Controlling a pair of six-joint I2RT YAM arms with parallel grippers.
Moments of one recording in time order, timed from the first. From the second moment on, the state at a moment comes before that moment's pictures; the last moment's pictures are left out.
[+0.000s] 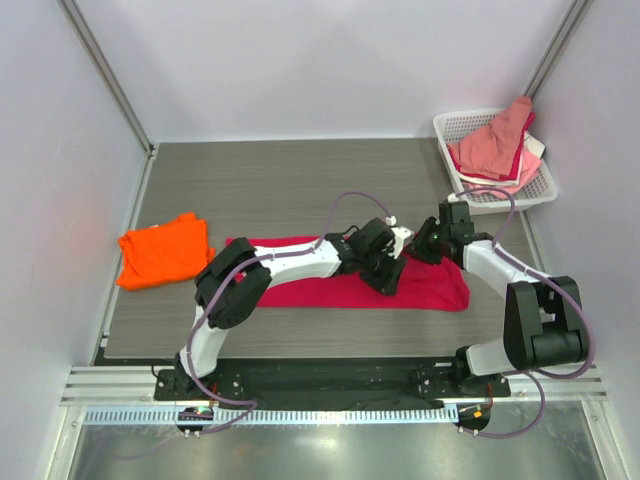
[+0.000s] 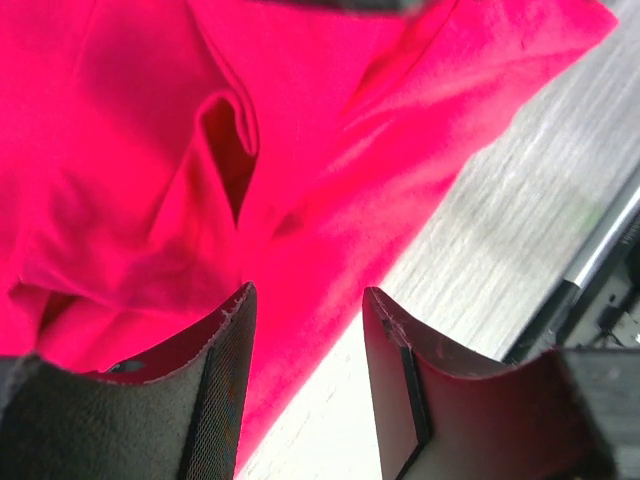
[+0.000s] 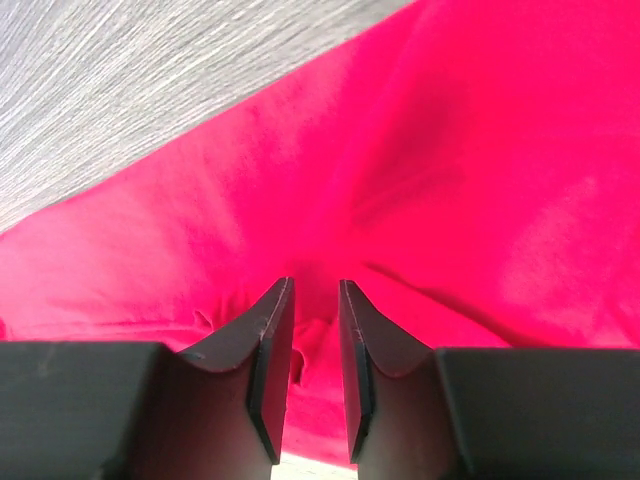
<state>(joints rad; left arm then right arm) -1.00 2.07 1.49 -0.28 0.24 -0.32 0.12 1.40 0.73 -0.23 -0.17 0.67</state>
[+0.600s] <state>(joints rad) -0.72 2.16 1.68 -0.20 0.31 -0.54 0.22 1.56 0.80 -0.18 -0.19 0.68</state>
